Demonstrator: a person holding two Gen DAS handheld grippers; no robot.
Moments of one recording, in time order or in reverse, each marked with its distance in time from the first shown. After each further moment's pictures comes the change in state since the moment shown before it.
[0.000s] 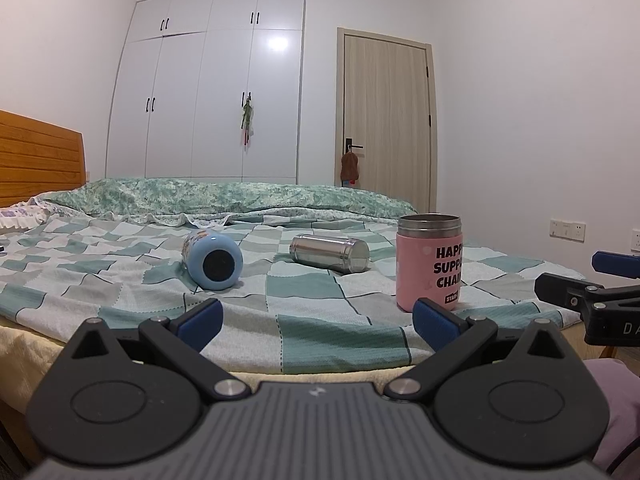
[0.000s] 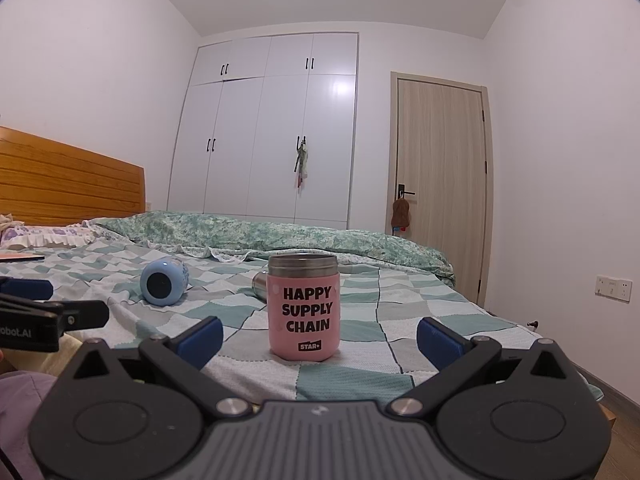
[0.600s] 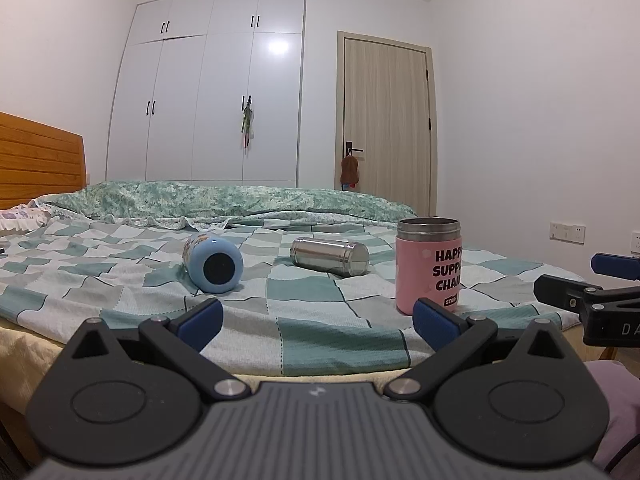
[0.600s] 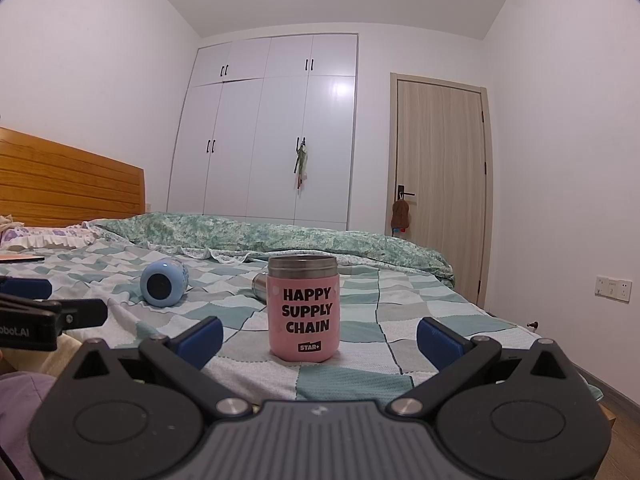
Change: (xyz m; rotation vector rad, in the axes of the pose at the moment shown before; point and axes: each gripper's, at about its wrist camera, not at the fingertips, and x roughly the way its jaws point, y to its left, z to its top) left arm -0.001 0.001 0.002 -0.001 -0.011 -0.001; right arm 0.000 0.000 -0.001 0.001 -0.001 0.000
